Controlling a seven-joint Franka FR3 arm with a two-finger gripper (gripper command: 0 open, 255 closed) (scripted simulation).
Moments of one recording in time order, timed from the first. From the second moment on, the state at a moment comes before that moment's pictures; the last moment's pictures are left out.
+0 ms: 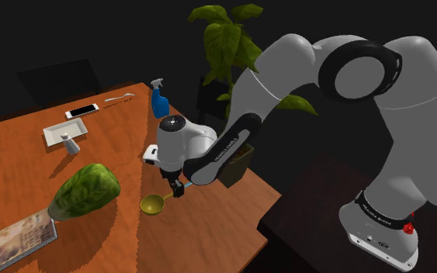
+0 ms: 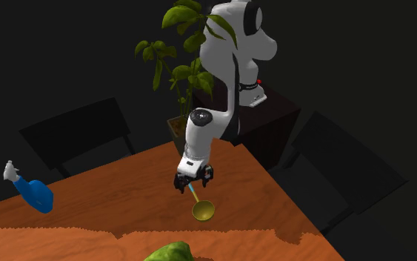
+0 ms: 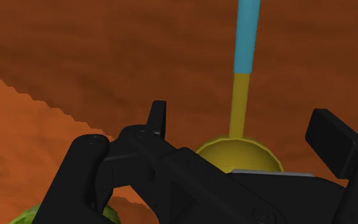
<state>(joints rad) 0.43 0.75 0.19 -1.77 -0.38 2.66 -0.57</state>
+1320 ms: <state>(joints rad) 0.48 0.91 0.17 -1.66 -0.42 2.72 -0.57</state>
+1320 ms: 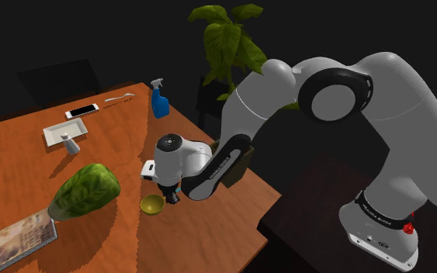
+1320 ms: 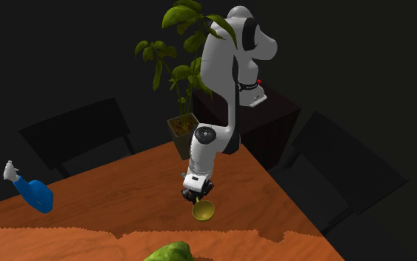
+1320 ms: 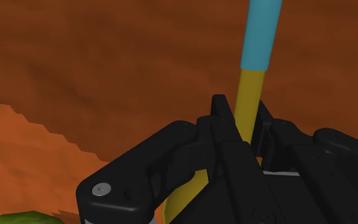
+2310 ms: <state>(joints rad) 0.45 0.76 0.21 -1.72 -0.38 2.63 -0.60</state>
